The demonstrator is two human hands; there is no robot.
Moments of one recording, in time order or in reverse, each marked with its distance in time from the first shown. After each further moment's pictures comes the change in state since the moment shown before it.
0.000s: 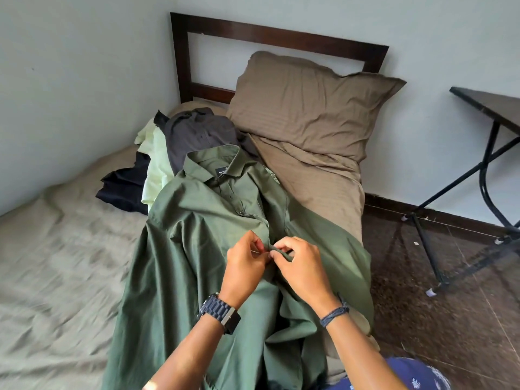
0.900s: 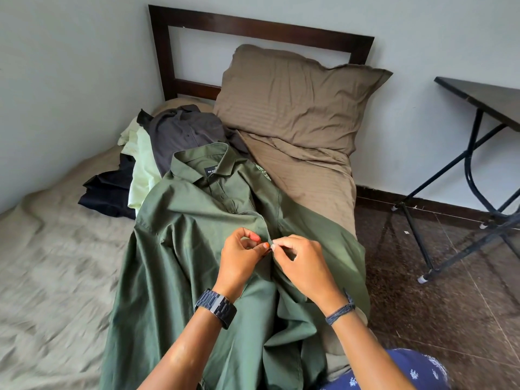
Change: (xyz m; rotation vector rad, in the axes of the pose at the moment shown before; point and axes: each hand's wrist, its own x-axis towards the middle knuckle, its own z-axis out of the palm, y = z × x) left_hand 0.017 0.003 0.004 -0.503 -0.123 -0.217; right_hand 0.001 0.001 -0.010 0.048 0.043 -0.075
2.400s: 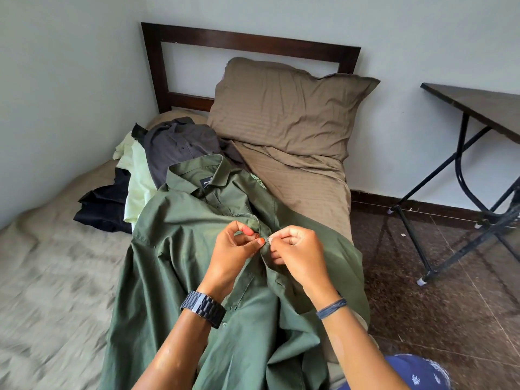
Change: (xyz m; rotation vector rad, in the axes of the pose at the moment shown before) left_hand 0.002 0.034 -0.009 -0.161 -0.170 0.108; right_hand 0.018 -0.031 -0.005 0.427 0.084 0.462
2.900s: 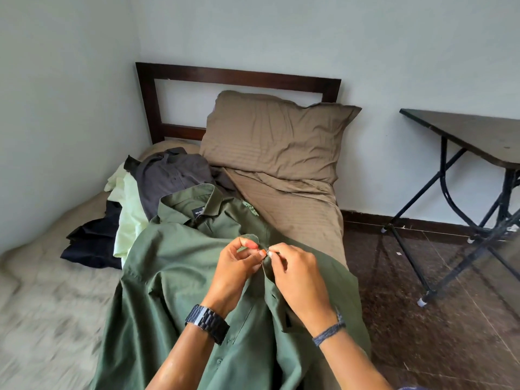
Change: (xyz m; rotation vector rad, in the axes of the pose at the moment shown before) left_hand 0.031 0.007 0.015 -0.122 -0.086 -0.044; right_hand 0.016 -0.001 -0.013 -0.617 0.126 -0.593
